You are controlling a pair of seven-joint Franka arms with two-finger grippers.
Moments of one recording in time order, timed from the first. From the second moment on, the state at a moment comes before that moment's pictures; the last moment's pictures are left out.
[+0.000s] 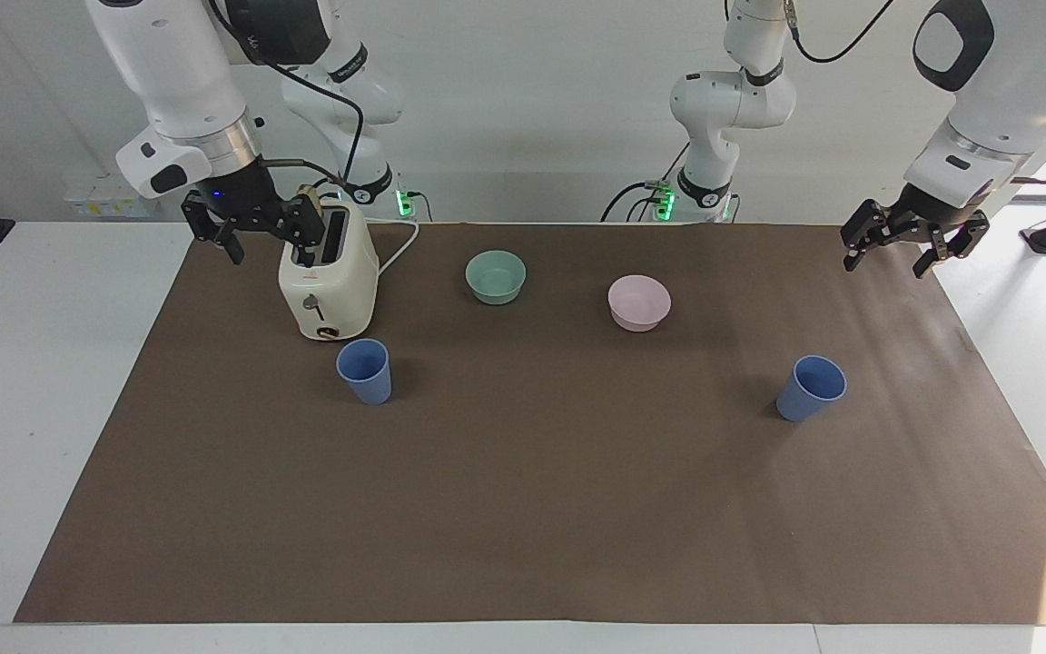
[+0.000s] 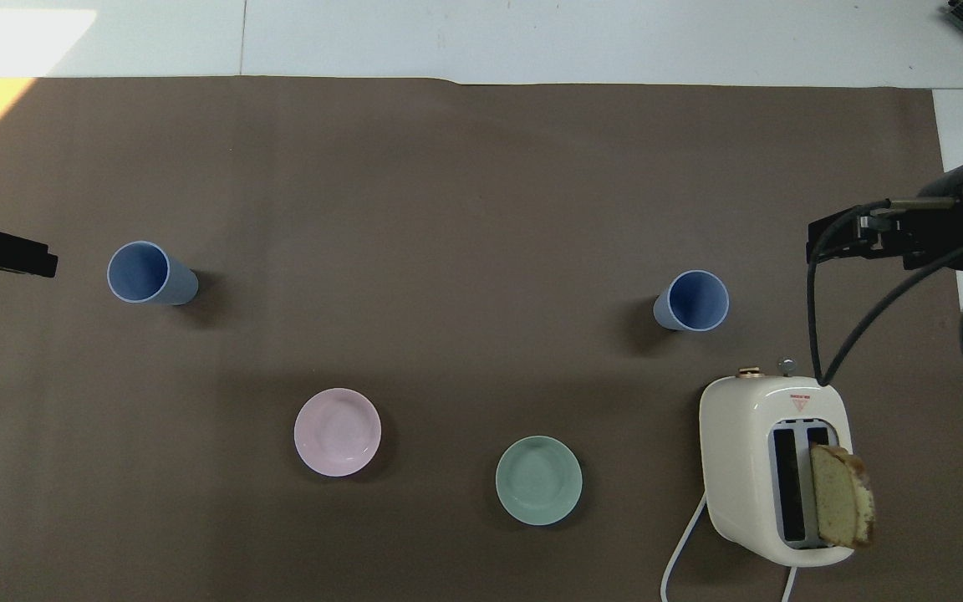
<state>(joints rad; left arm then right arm) -0.13 0.01 0.13 -1.60 -0.03 1.64 0.18 -0.16 0.07 0.24 -1.49 -0.02 1.57 0.15</state>
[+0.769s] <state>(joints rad) -0.12 -0.02 0.13 -1.59 -0.03 1.63 0.18 -0.16 0.07 0.24 -1.49 -0.02 1.57 0.15</state>
